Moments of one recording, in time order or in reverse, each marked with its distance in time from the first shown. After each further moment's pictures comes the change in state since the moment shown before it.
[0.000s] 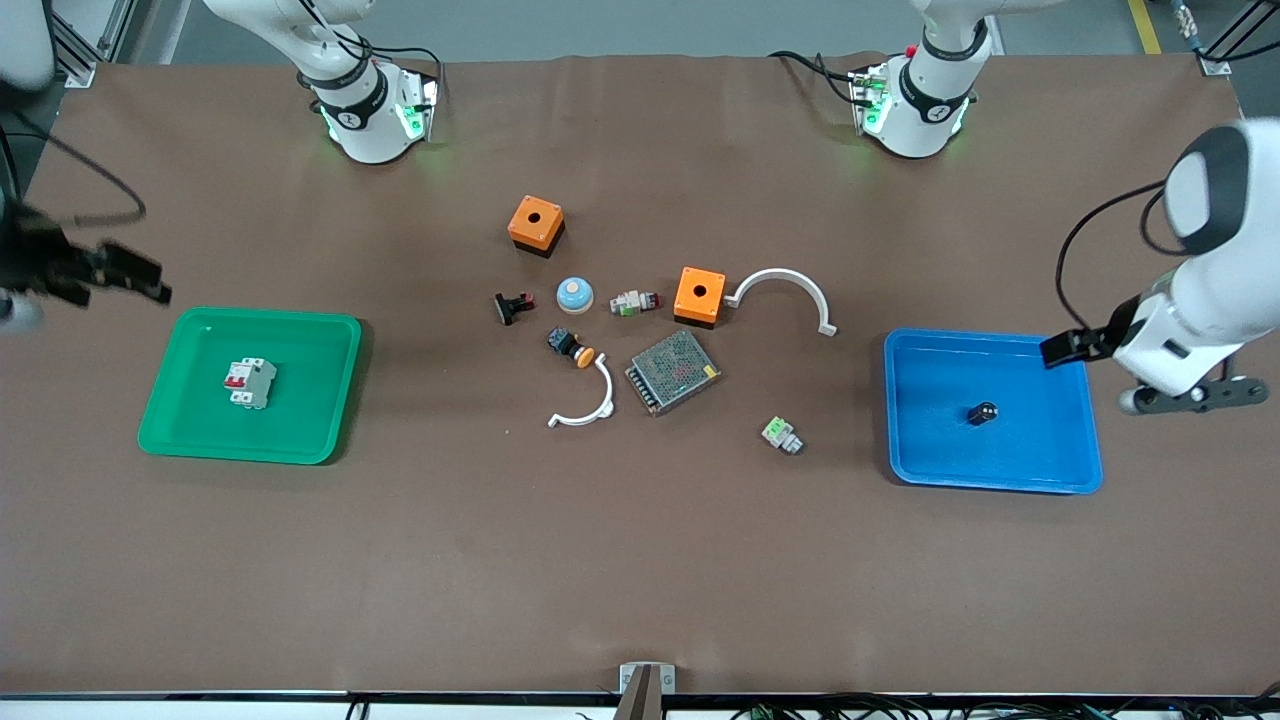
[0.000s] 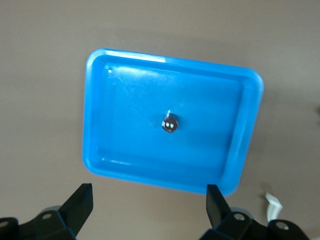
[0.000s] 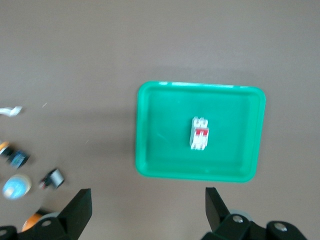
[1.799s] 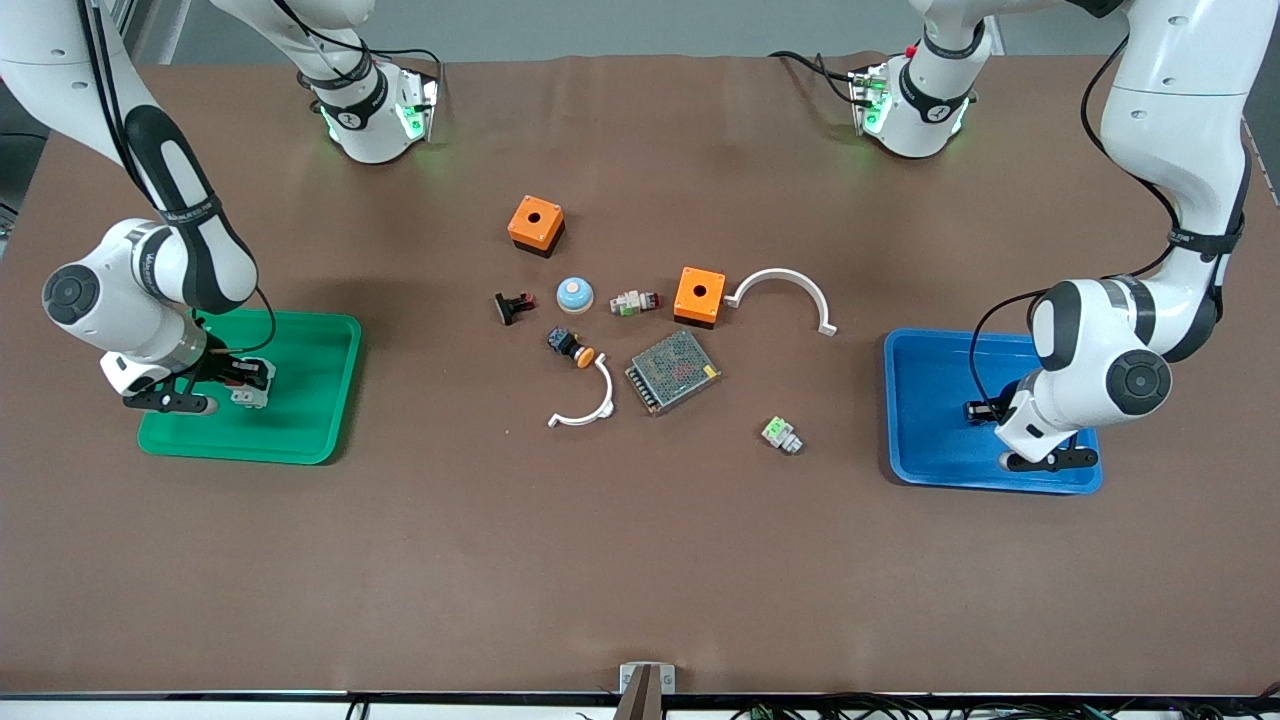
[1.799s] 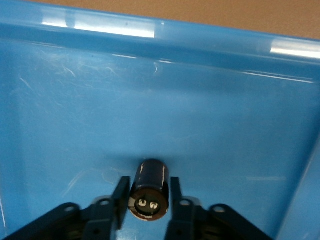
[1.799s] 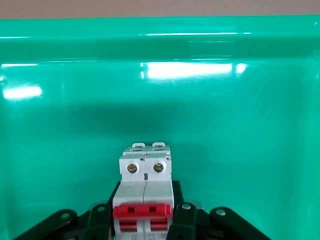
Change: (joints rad) left arm 0.010 0.356 -0.005 -0.051 0.000 0.325 0.000; right arm -0.137 0.281 0.007 -0.549 0.002 0.840 -0.115
